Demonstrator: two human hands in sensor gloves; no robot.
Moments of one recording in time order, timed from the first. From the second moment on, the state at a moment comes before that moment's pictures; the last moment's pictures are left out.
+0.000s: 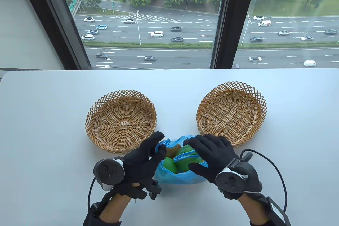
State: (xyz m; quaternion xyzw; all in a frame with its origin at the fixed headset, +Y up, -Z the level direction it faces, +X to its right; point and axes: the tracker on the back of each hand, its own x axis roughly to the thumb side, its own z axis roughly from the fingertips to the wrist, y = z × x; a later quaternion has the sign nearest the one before) left_hand -0.160 -0.658 -0.272 0.20 -0.25 0.51 0.80; right_hand 0.119 -0.638 -0.253 0.33 -0.21 0.91 0.13
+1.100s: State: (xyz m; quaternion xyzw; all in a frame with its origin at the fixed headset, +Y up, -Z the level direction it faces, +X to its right) left_hand -0.188 -0.641 -0.262 0.30 -0.13 0.25 0.91; right_hand 0.190 -0.622 -0.266 0.20 -0.20 0.95 0.09
